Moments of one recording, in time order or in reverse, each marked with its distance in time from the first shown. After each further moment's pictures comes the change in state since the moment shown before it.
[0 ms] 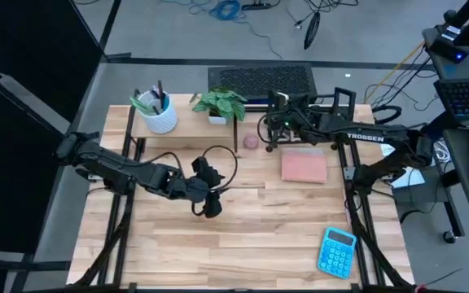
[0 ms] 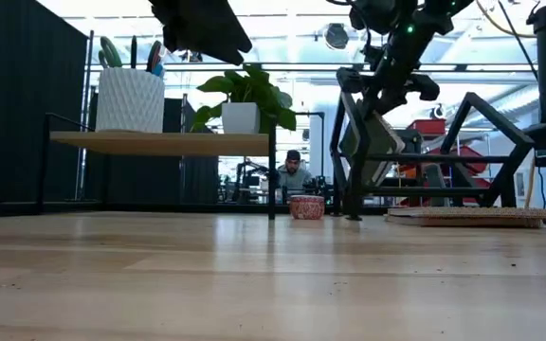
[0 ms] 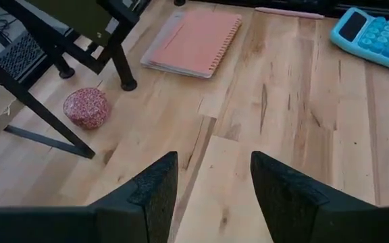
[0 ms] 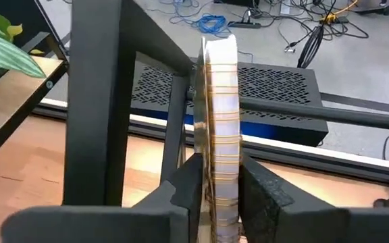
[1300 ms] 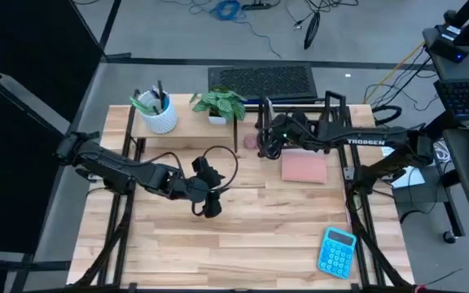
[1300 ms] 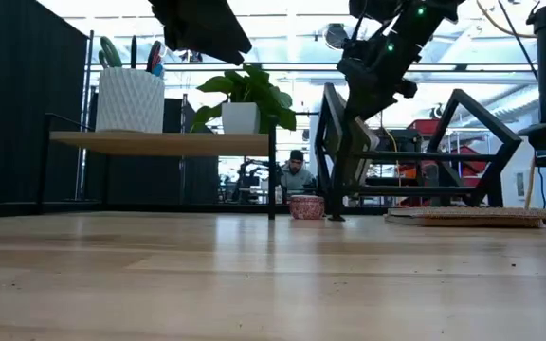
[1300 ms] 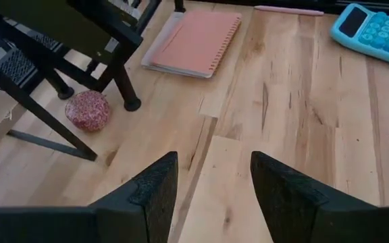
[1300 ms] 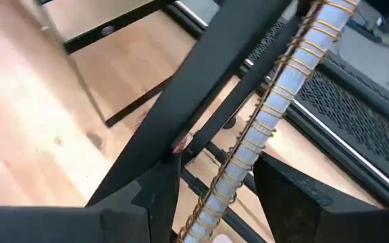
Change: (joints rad) left arm 0.000 0.000 0.000 -0.001 0.000 0.028; right arm 0.120 -0.005 -0.001 -0.024 -0.313 -0.424
